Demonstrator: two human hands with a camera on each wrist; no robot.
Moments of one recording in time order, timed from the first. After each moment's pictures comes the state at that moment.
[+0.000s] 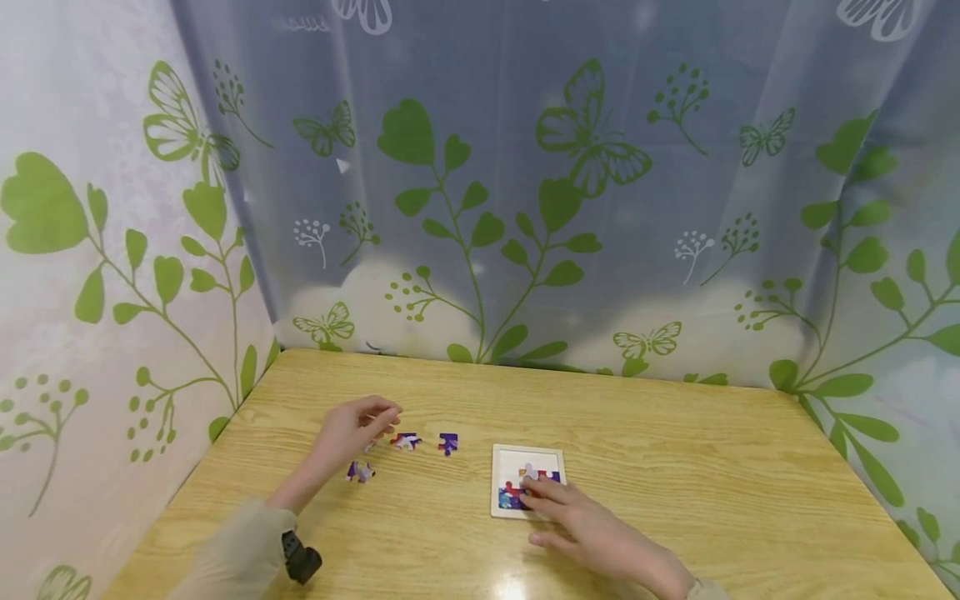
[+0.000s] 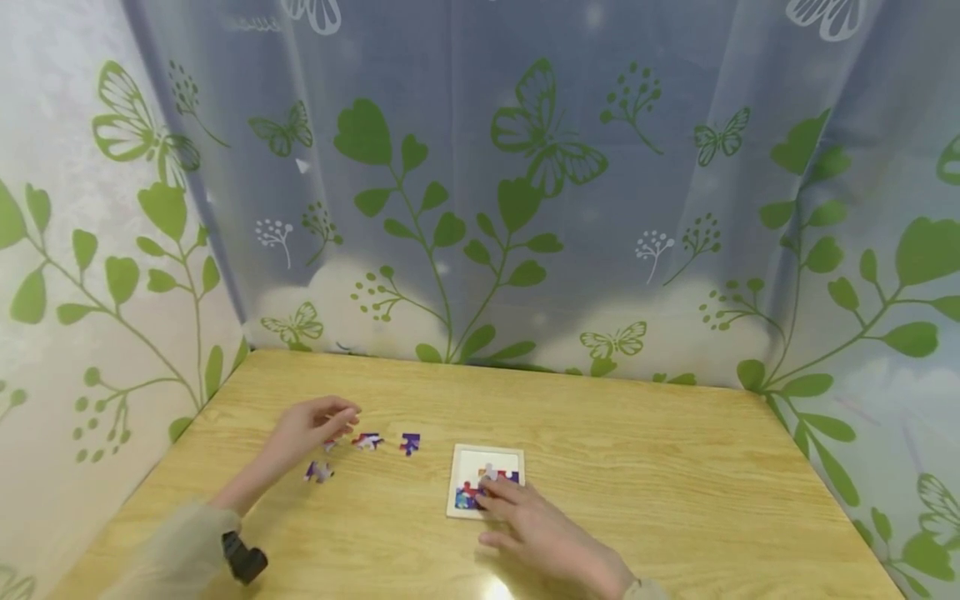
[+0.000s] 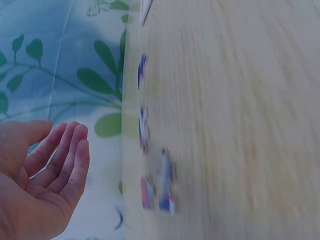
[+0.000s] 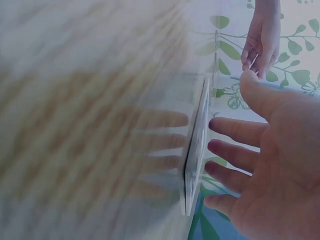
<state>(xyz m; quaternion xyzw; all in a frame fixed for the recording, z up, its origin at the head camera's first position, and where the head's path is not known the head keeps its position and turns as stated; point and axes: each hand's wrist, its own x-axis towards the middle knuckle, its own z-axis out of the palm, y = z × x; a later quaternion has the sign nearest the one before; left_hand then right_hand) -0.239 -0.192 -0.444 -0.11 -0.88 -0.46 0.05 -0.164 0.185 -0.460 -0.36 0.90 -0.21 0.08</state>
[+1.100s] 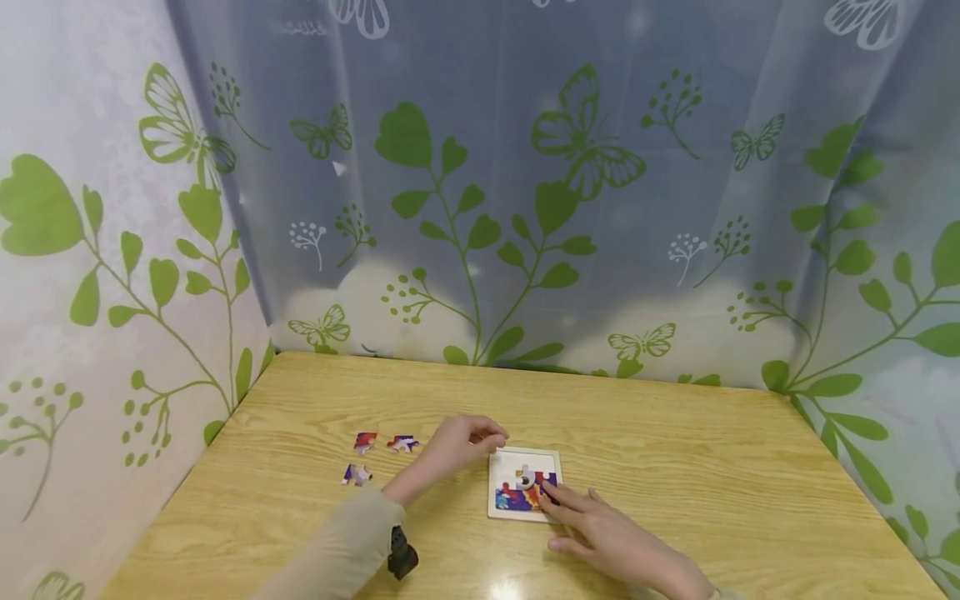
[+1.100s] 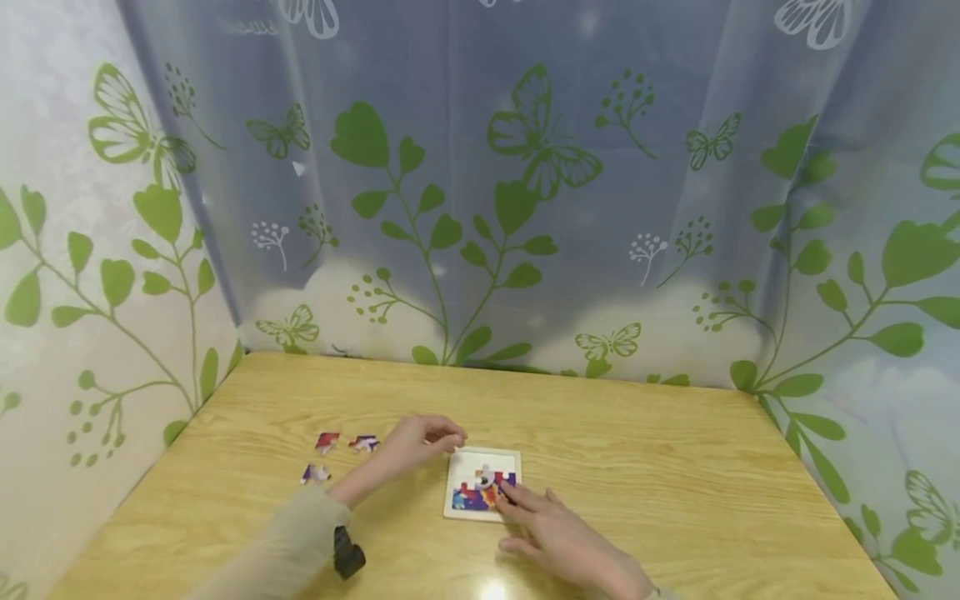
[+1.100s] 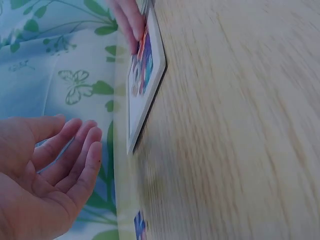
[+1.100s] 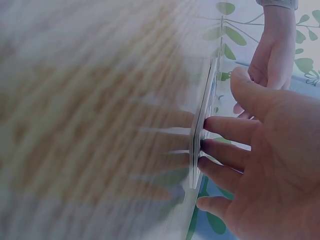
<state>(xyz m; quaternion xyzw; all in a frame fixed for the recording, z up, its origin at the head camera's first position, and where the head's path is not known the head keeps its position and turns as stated) -0.251 -0.061 -0.454 -0.26 -0.86 -0.43 -0.02 -0.158 0.208 -0.457 -0.33 0.91 -0.22 0.11</state>
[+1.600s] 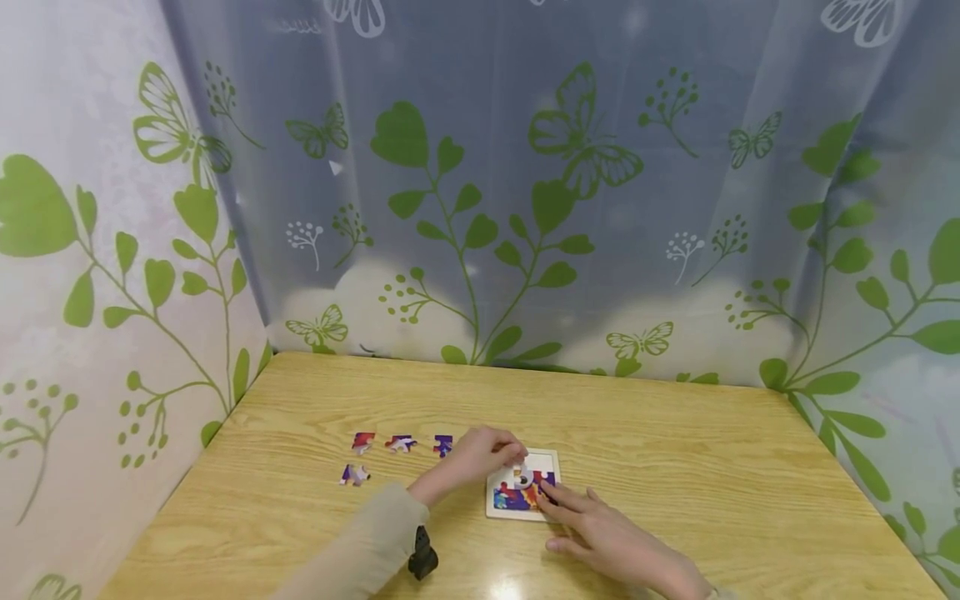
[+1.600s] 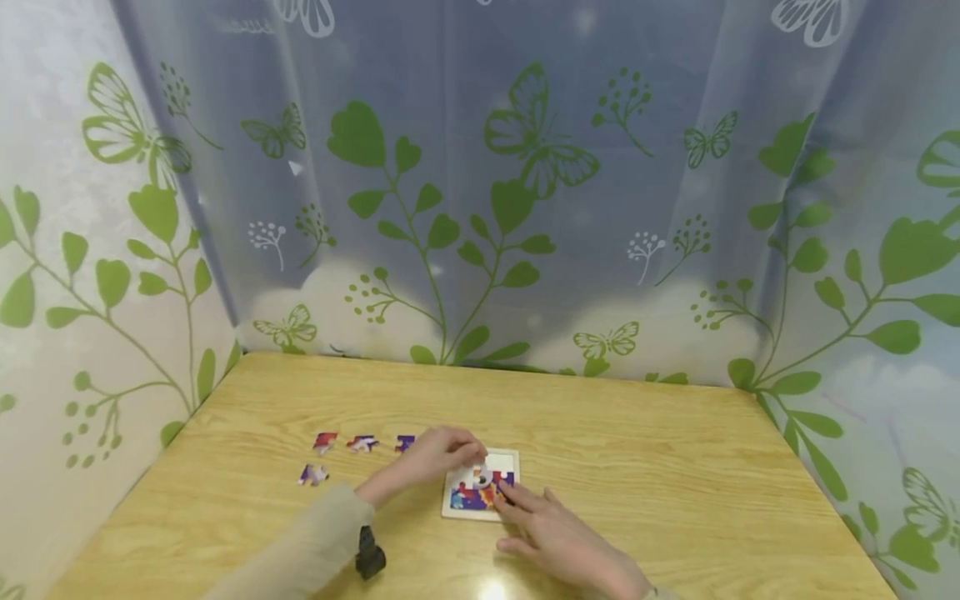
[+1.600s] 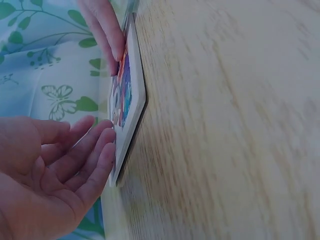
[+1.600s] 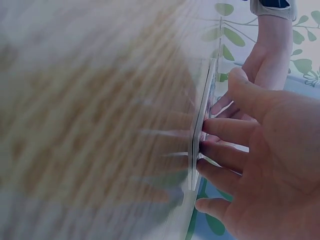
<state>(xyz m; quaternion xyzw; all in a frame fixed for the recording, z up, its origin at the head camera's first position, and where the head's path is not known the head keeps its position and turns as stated) -0.249 -0.031 -0.464 -0.28 -0.86 -0.41 -0.08 -0.157 0.208 -0.459 -0.34 0.91 -0.20 0.10</state>
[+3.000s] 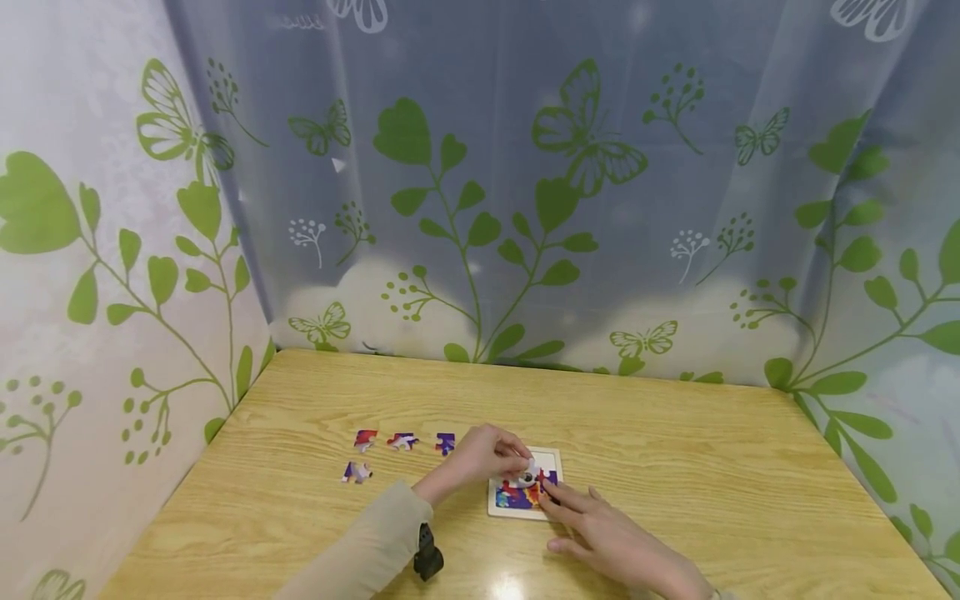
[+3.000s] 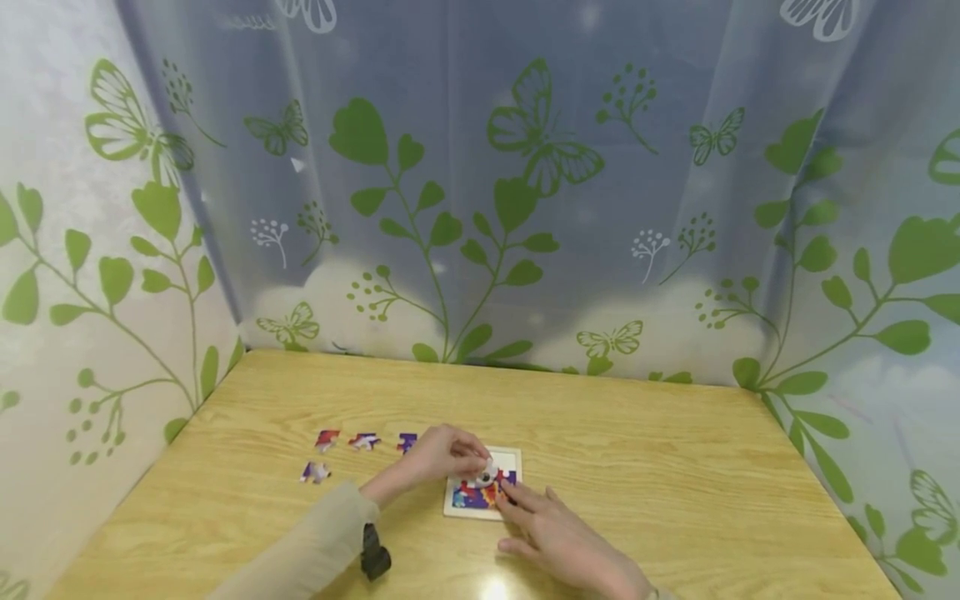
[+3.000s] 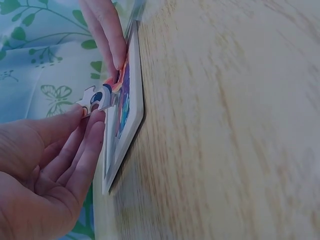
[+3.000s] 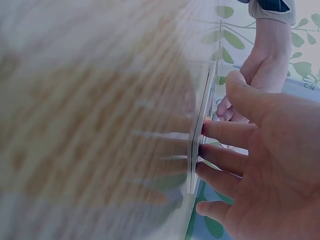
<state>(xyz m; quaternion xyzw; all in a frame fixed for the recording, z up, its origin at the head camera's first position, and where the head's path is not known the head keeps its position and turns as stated) -0.245 -0.028 -0.463 -0.22 -0.82 -0.52 -0.15 -0.155 0.206 -0.459 -0.35 0.92 -0.19 0.07</state>
